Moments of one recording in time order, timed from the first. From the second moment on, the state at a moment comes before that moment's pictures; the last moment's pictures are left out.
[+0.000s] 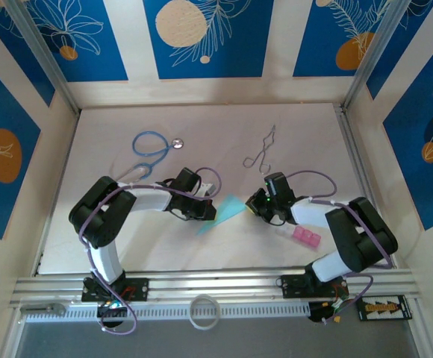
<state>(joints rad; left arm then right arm) -0.67 1.81 0.87 -0.14 0.62 -0.49 0.44 1.47 0.50 0.07 -0.29 1.19</state>
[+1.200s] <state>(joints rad) -0.67 1.81 0.86 -0.14 0.63 -0.50 0.39 1.39 0.47 0.18 -0.31 1.05</state>
